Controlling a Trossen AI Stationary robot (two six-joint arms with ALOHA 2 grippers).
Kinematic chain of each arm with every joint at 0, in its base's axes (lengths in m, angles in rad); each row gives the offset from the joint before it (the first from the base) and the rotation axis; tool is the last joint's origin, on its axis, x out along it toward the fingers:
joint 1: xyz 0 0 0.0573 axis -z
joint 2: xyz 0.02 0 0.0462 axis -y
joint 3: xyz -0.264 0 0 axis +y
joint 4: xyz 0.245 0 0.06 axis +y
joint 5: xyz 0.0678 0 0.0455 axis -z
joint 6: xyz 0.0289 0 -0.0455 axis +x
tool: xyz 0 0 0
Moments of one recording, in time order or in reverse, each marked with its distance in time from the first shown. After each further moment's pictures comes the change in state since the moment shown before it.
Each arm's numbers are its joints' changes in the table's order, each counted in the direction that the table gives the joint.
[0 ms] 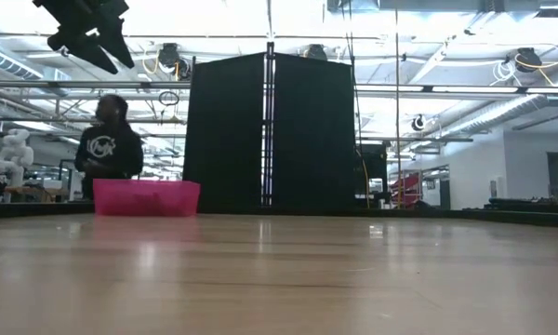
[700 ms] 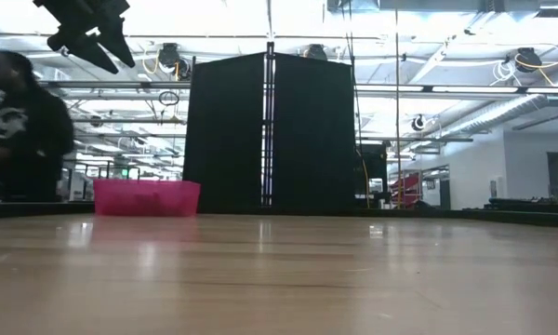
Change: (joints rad) left arm 0.000 0.000 0.000 -0.006 0.002 -0.026; right arm -0.536 0.215 0.864 -0.271 -0.065 0.934
